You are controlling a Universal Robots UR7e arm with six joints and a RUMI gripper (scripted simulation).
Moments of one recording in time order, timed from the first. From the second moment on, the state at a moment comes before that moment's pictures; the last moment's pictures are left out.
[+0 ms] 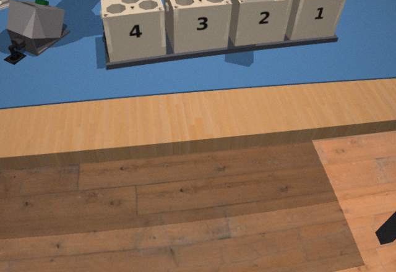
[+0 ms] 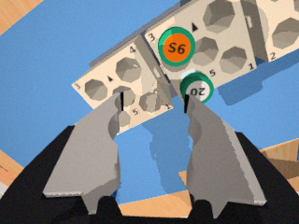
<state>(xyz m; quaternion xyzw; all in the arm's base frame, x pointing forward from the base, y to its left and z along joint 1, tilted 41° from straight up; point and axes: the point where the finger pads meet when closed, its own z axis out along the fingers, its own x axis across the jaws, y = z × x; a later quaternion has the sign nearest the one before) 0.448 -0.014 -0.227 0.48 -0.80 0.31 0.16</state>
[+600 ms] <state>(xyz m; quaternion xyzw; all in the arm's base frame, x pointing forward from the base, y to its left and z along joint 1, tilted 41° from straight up) 0.378 0.068 -0.301 0.51 -0.79 0.30 0.17</state>
